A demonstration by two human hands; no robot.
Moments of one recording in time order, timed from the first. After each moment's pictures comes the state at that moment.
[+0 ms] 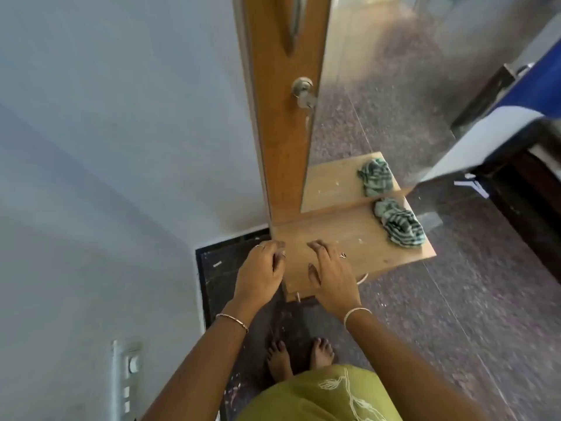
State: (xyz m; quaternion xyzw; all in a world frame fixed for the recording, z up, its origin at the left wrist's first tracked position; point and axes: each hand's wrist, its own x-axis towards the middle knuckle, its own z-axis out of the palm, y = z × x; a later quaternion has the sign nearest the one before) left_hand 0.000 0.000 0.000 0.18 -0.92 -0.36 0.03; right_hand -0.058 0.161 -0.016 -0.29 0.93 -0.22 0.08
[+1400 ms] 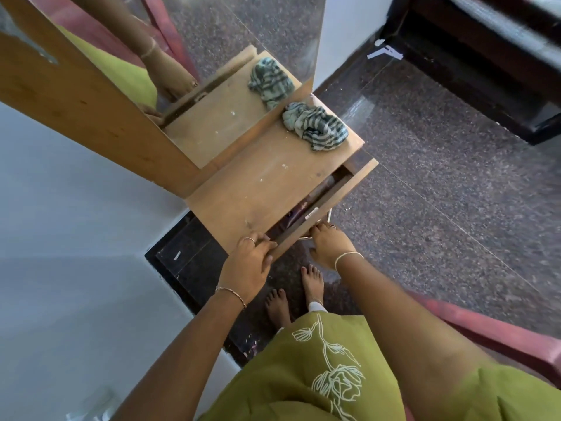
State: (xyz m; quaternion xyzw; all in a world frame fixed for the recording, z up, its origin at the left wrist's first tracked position) left_hand 0.001 0.064 -0.078 -0.12 -0.96 -0.23 -0.15; right_hand -0.038 0.273 -0.142 -0.10 0.94 -0.09 0.32
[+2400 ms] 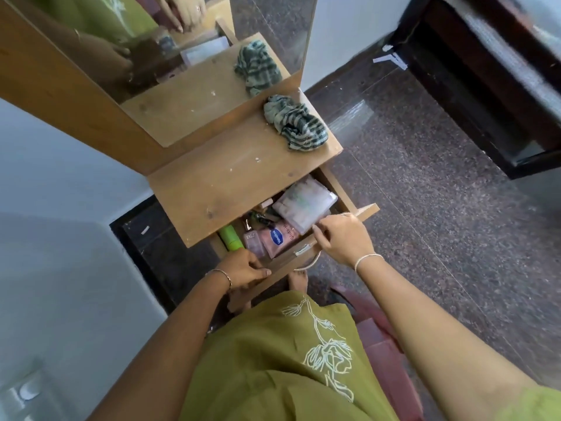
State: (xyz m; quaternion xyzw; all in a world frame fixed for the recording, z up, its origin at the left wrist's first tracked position) left_hand -0.003 0.131 -0.113 0.13 -0.79 -0.37 -0.47; right_hand -0.061 0.374 -0.097 -0.19 0.97 -0.10 0.15
